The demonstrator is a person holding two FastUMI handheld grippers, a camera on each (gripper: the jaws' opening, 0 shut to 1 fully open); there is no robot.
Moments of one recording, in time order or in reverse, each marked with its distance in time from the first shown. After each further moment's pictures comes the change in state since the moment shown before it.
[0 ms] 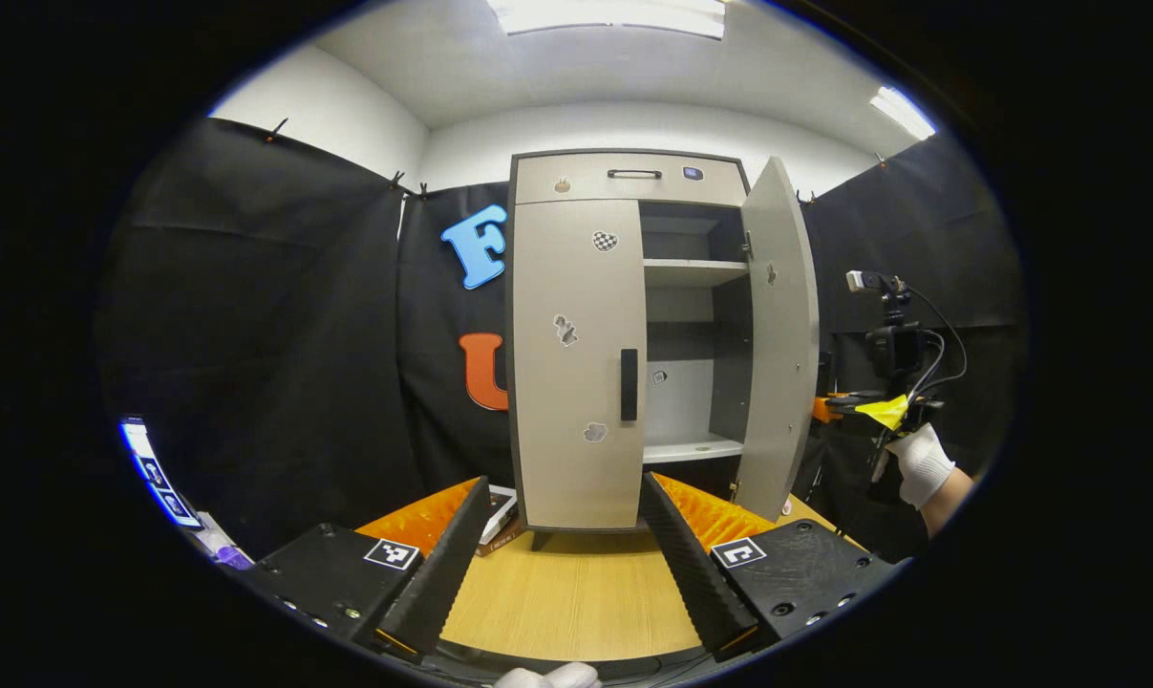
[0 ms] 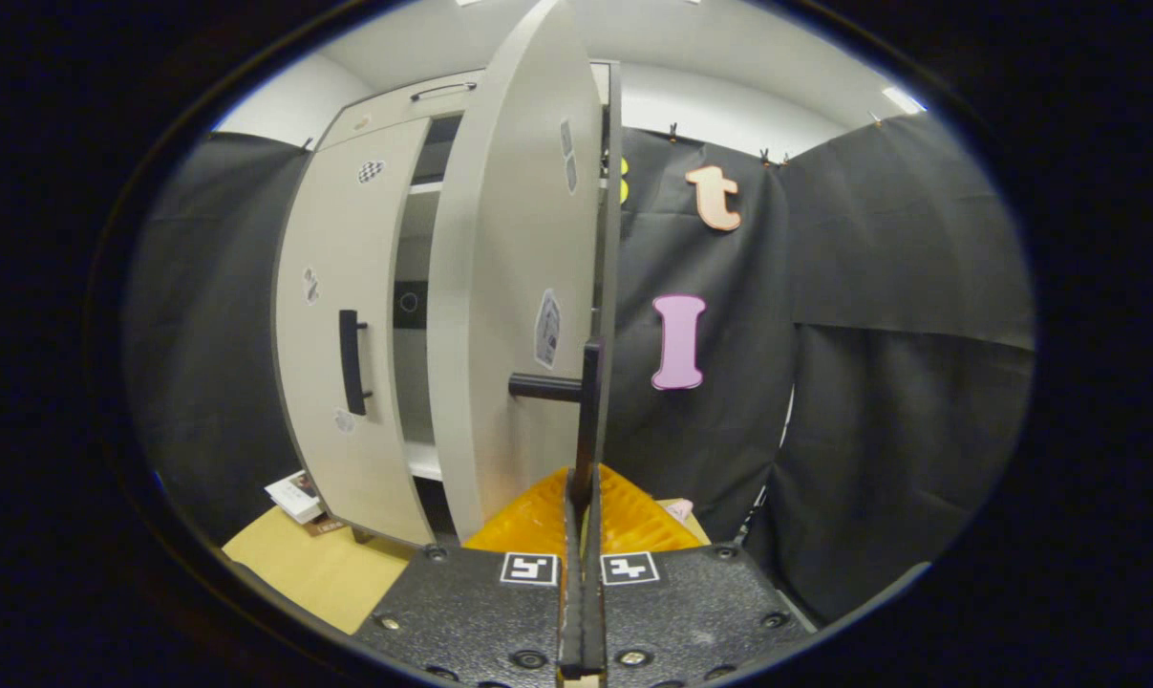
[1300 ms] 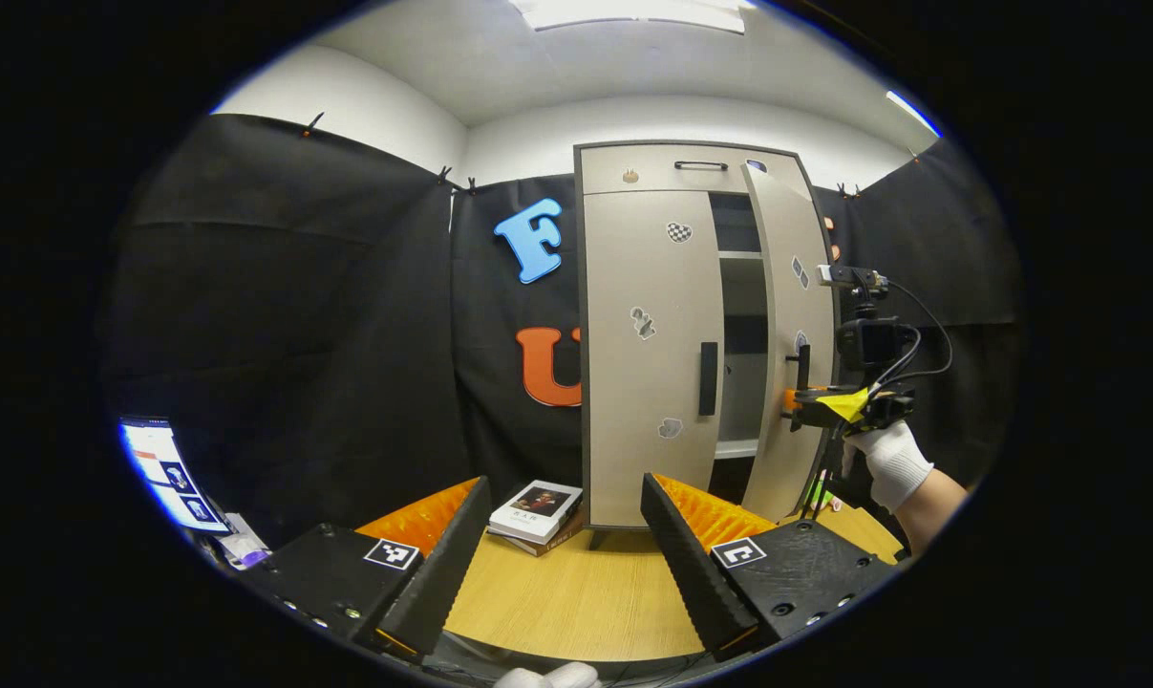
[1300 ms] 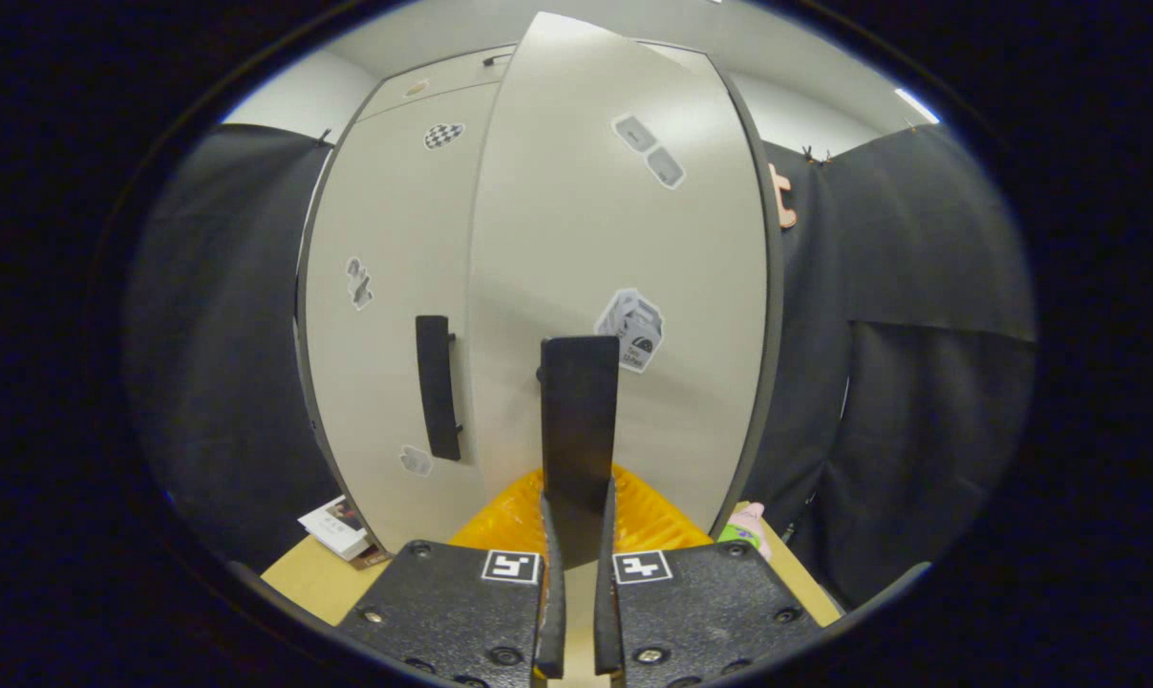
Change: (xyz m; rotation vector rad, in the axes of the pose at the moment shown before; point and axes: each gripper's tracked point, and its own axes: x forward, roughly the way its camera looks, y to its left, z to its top) left arm 0.004 0.084 -0.010 0.001 0.016 0.138; right arm 0.015 0.060 0.002 0.012 0.011 0.059
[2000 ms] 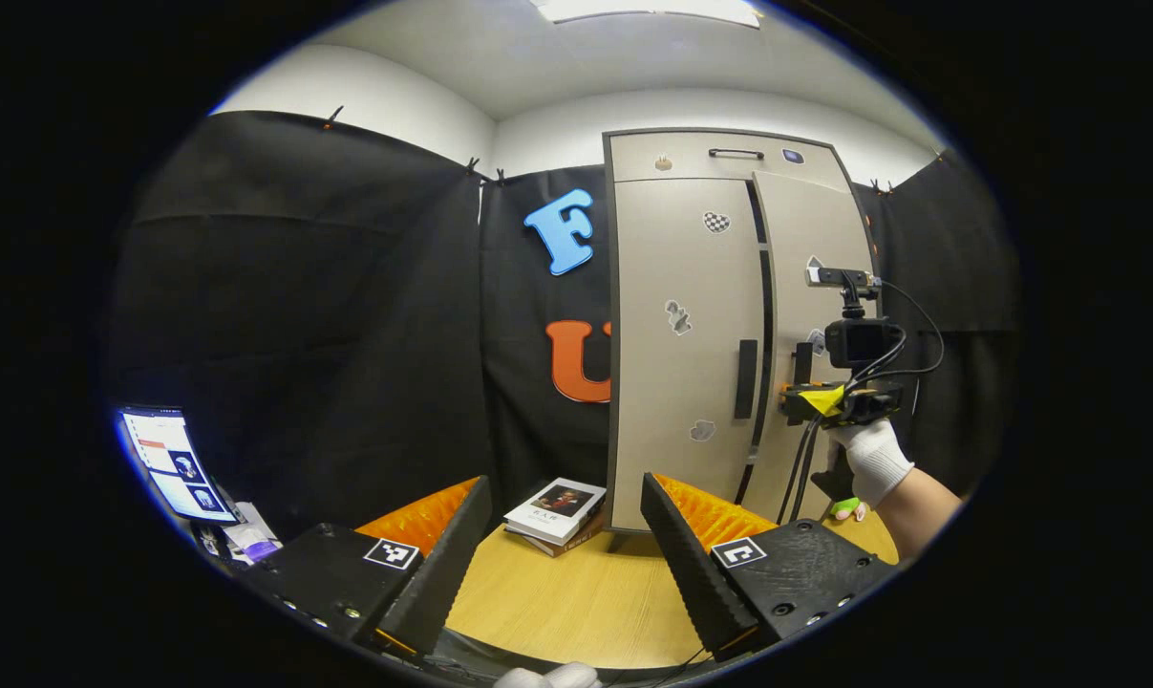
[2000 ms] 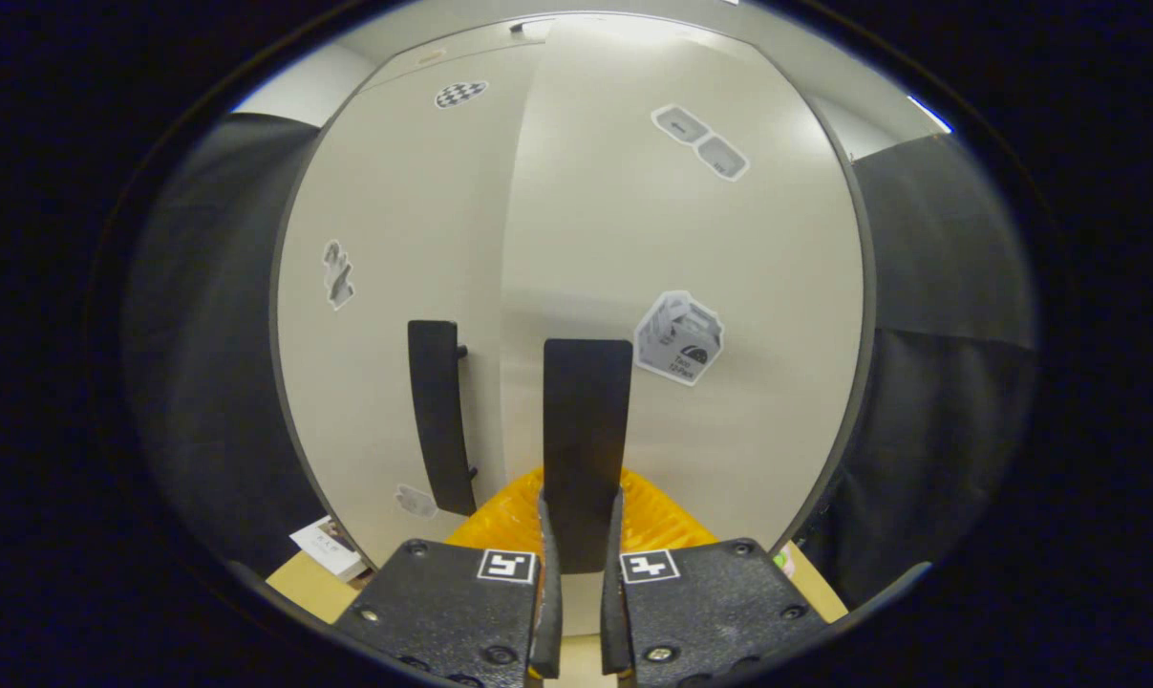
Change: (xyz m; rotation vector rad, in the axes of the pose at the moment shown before) left arm 0.007 0.012 0.000 -0.020 0.025 0.093; right arm 0.031 0.021 0.008 -0.013 0.010 0.019
